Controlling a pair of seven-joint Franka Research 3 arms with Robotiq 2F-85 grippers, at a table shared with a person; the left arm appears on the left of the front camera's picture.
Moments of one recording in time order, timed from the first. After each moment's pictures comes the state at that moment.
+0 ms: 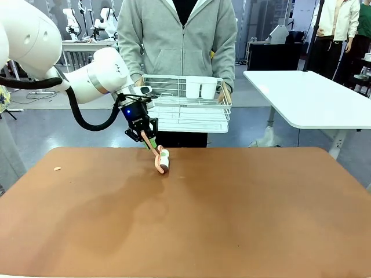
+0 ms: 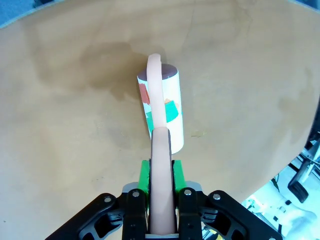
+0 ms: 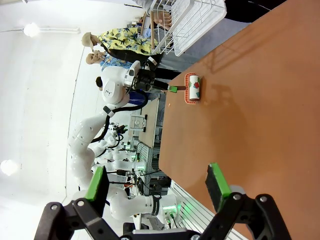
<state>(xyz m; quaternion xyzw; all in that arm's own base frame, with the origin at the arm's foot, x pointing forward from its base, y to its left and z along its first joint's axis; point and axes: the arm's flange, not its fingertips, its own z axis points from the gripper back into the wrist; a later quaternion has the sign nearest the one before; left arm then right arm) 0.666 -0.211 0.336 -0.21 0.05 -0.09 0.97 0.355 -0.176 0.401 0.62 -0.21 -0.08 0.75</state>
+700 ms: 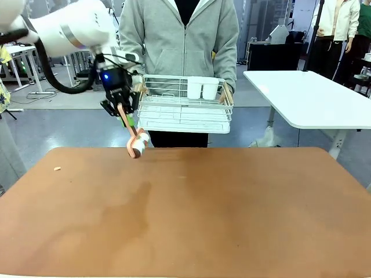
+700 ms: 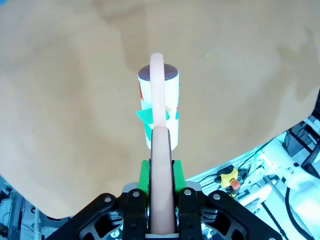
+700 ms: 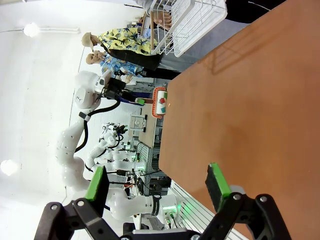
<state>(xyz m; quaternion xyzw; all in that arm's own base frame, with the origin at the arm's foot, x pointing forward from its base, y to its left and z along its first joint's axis) 0.615 -0.165 0.467 -0.14 0.10 -0.10 0.98 0.355 -0.177 0.401 0.62 -0.21 -0.08 0.75</state>
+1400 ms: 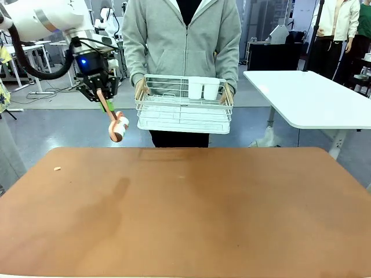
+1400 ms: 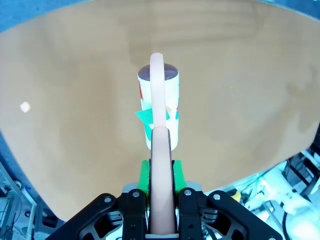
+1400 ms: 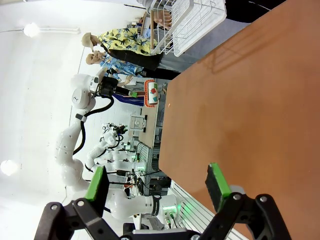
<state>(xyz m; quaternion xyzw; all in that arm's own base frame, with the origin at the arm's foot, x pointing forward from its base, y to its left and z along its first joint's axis) 0.632 -0.096 0.500 -0.12 0.04 -0.05 0.99 0.355 -0.177 0.401 0.62 -0.21 -0.08 0.75</state>
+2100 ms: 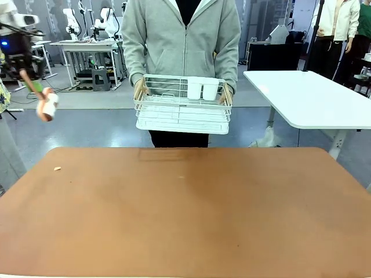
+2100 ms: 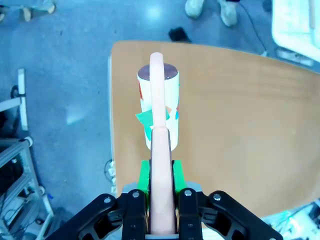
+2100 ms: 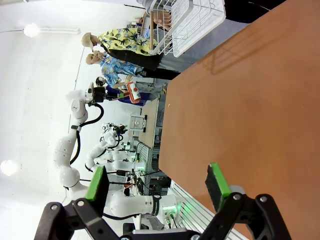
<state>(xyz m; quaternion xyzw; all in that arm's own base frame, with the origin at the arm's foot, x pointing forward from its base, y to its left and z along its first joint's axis) 0.601 0.130 0.553 -0.04 -0.07 0.03 1.00 0.355 -0.177 0.402 0.62 -0.21 -0.08 0.75</state>
